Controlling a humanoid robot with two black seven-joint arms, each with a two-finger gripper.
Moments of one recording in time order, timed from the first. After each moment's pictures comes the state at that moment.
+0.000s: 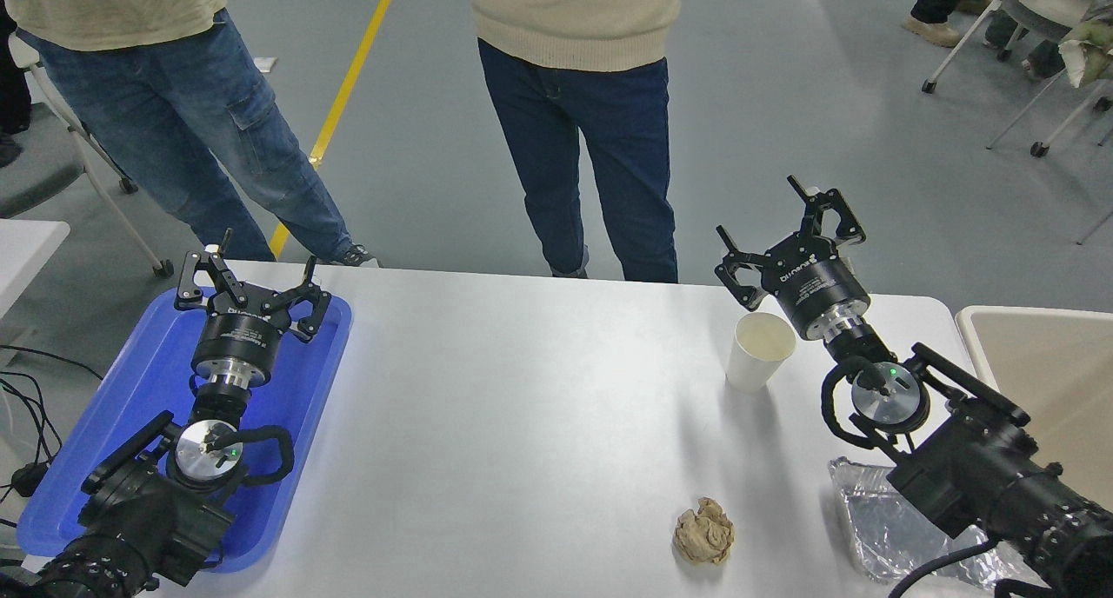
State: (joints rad) left arm -0.55 0.16 -1.10 -0.44 -0.08 -0.64 -0.35; right arm 0.62 -0.21 0.75 0.69 0.14 0.44 0.26
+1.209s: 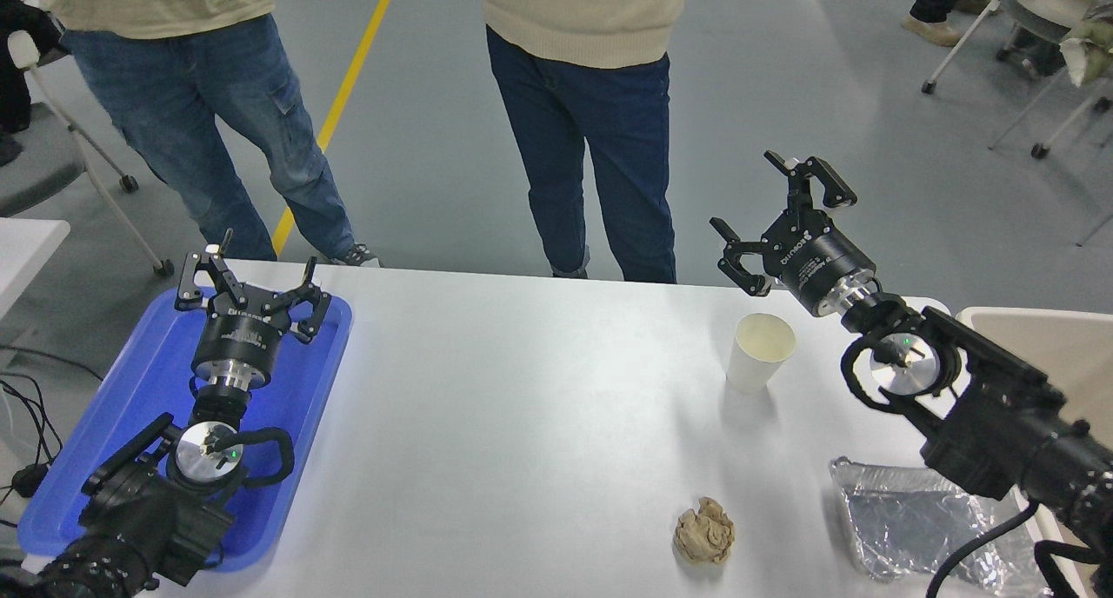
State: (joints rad) left arm -0.55 0.16 -1.10 -0.44 -0.08 -0.64 -0.35; right arm 0.89 -0.41 0.34 0.72 -0.05 0.40 0.25
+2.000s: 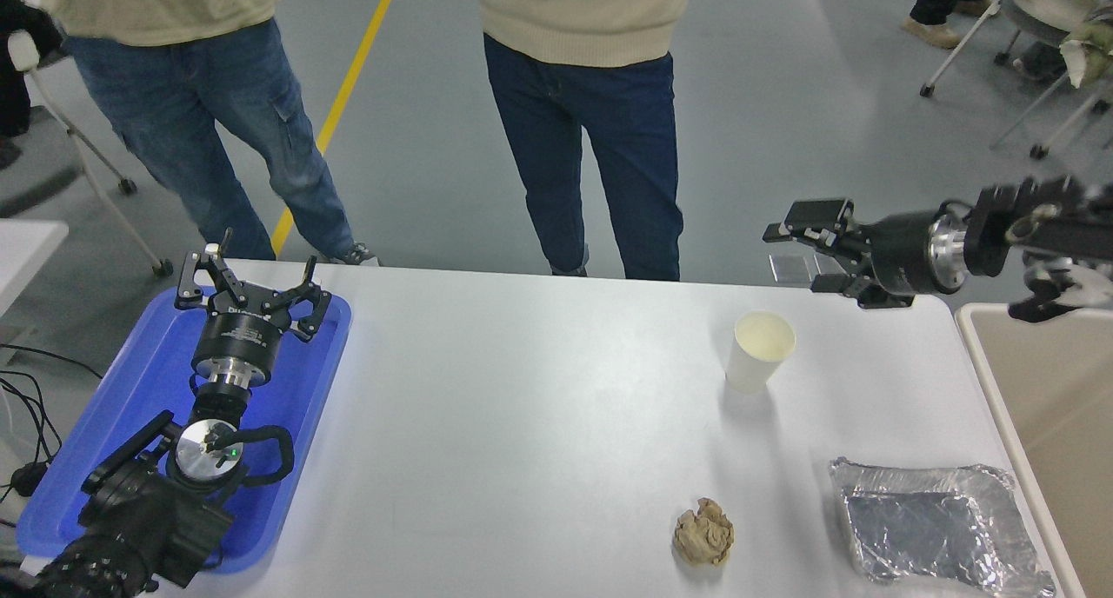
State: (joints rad) left arm -0.55 0.17 -1.10 -0.44 -0.08 -0.64 -0.34; right arm 1.68 -0.61 -0.95 1.14 -0.22 0.40 0.25
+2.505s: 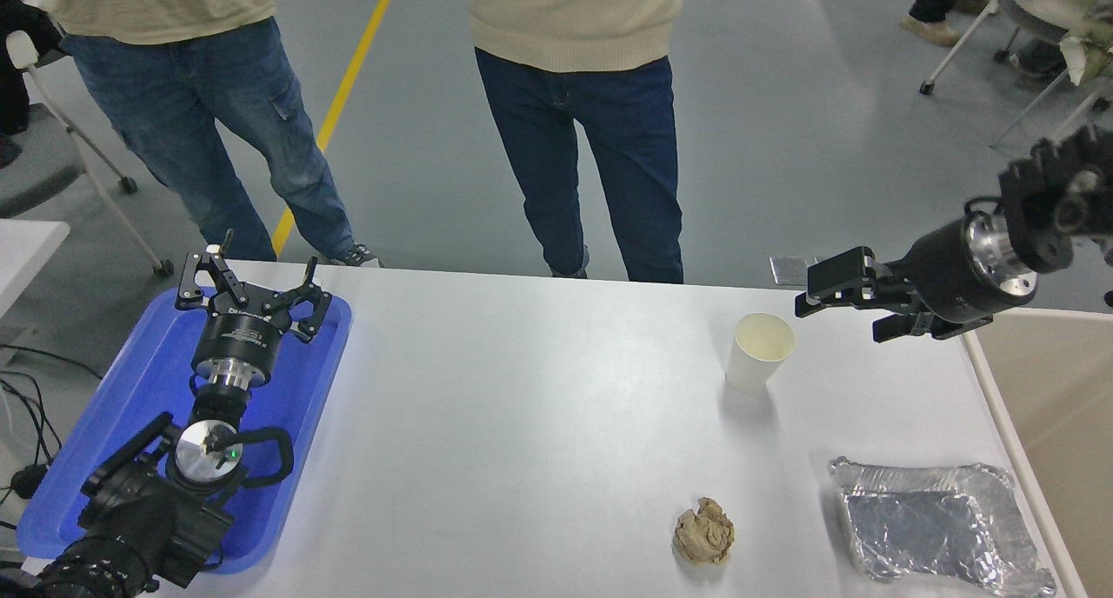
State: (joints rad) left arm -0.55 0.17 -1.10 -0.44 -0.08 -0.64 -0.34; right arm 2.13 -0.52 -1.37 1.50 -0.25 0.51 0.25
